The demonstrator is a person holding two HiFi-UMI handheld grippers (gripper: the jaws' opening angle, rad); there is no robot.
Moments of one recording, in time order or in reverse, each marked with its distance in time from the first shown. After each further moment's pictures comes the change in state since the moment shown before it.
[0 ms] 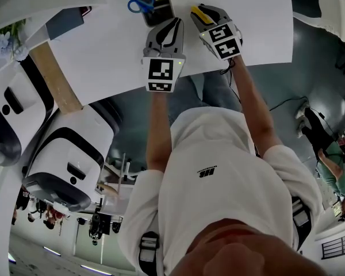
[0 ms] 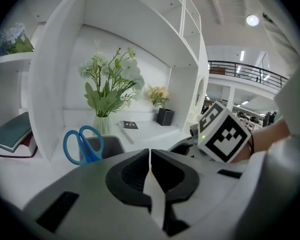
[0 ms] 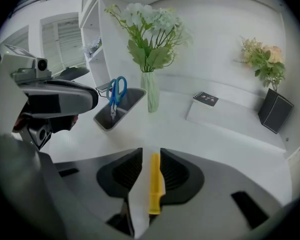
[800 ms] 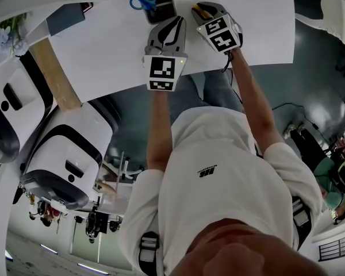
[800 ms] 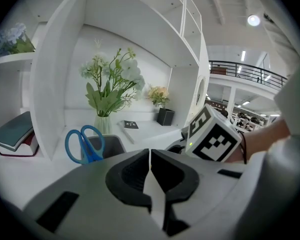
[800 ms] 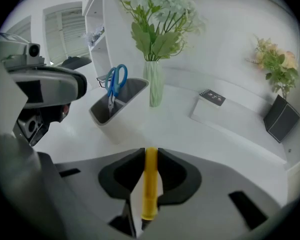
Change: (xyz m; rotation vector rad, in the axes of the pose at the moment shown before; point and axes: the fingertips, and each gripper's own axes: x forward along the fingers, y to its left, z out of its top) left arm -0.002 -0.002 -0.001 -0.007 0.003 0.005; right arm 0.019 -0.002 -0.008 -0.076 0.080 0.004
